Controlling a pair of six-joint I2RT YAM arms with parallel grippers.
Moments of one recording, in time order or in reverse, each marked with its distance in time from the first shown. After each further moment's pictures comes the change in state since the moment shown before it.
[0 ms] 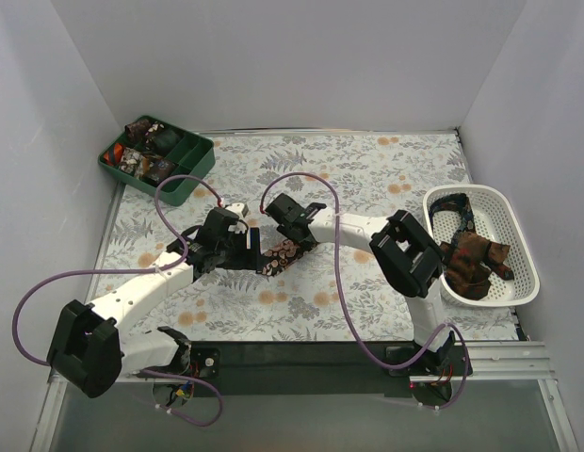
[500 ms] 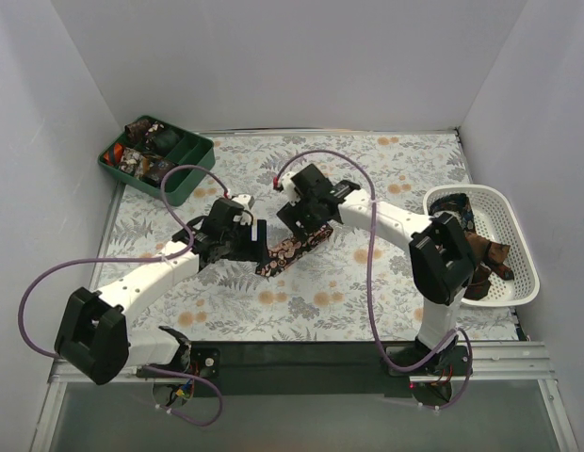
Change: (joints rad) left arm 0.000 0.058 0.066 -0.008 -0.002 0.040; right arm -0.103 -0.165 0.002 -0.048 -0.455 0.036
